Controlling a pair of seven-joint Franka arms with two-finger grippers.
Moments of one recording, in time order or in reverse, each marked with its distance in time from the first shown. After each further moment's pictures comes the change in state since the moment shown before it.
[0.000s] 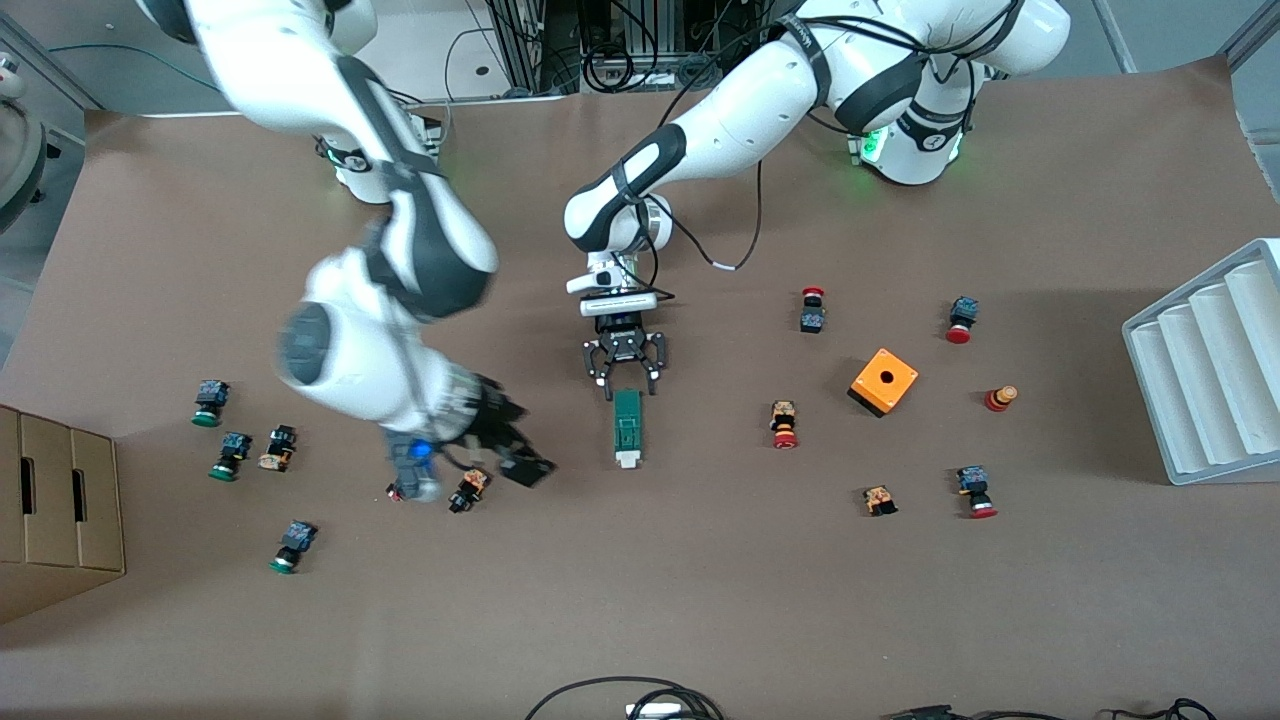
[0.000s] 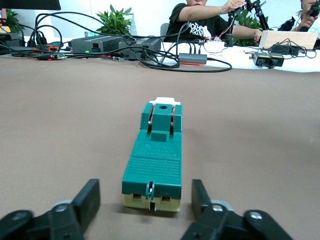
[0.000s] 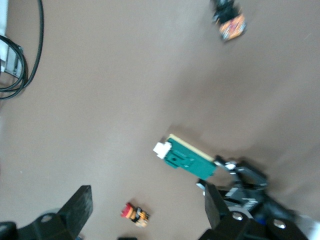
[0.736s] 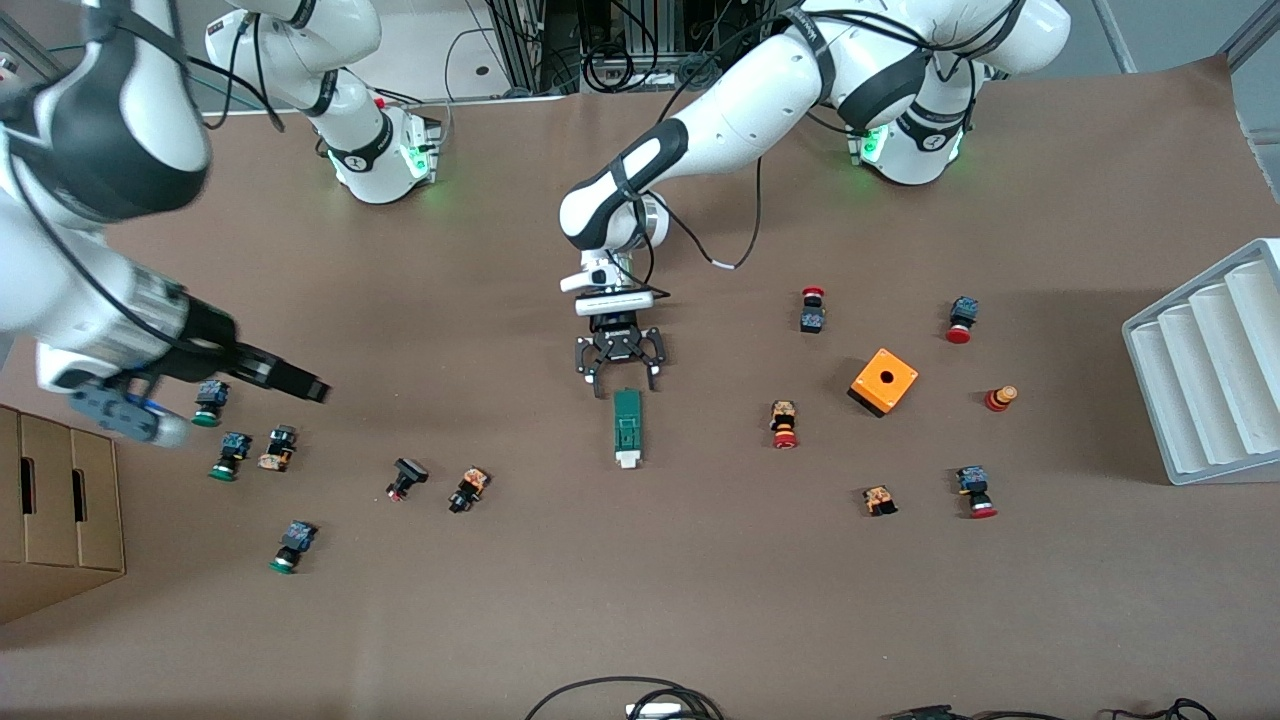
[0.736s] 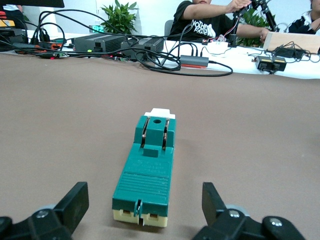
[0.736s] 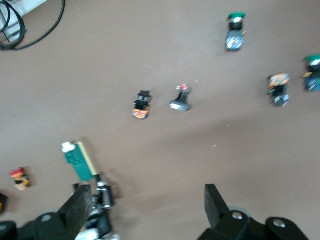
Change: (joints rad) left arm 0.005 -0.032 -0.018 0.018 -0.065 0.009 0.044; right arm -0.285 -0.343 0.004 -0.118 -0.283 -0.304 -0.790
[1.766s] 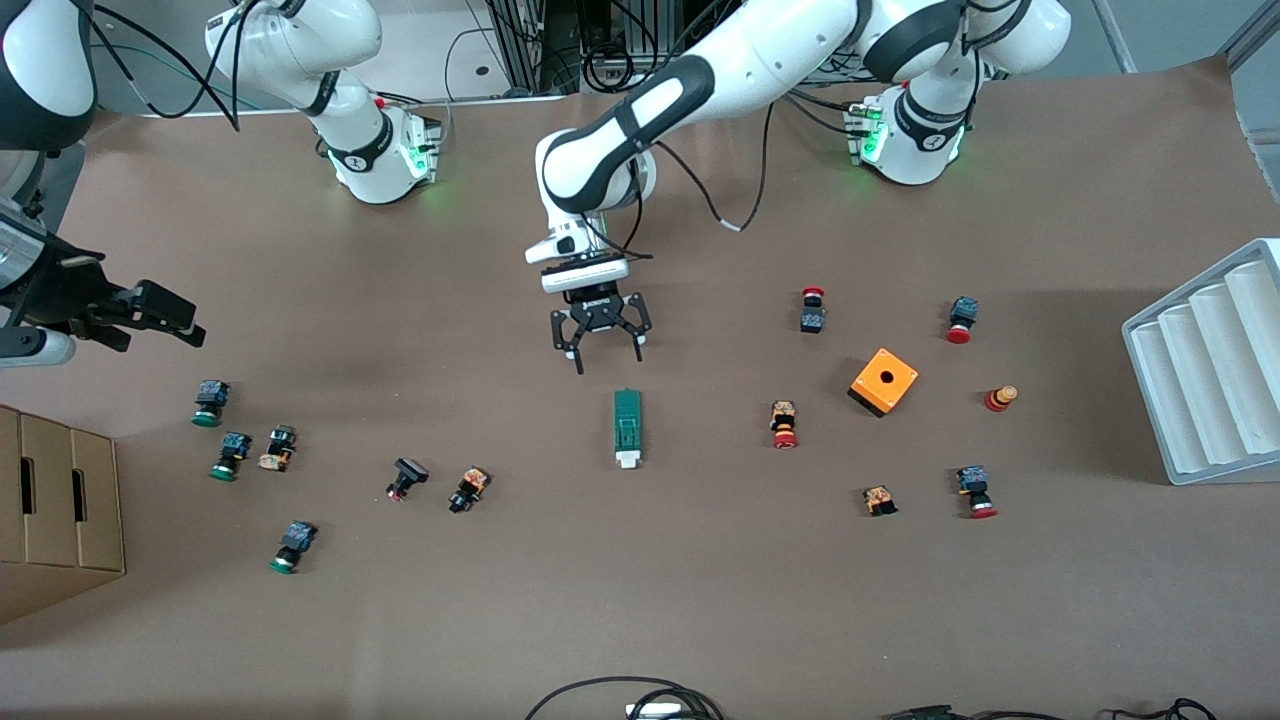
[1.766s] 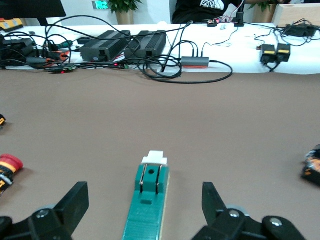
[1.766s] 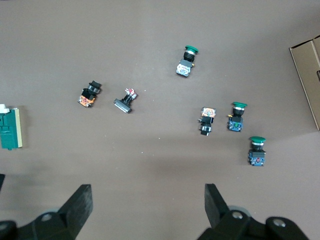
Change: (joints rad) left arm 0.025 -0.227 -0.028 0.008 -0.298 0.079 0.363; right arm -0.064 -0.164 -0.048 -0.138 -0.159 0.008 -0.388
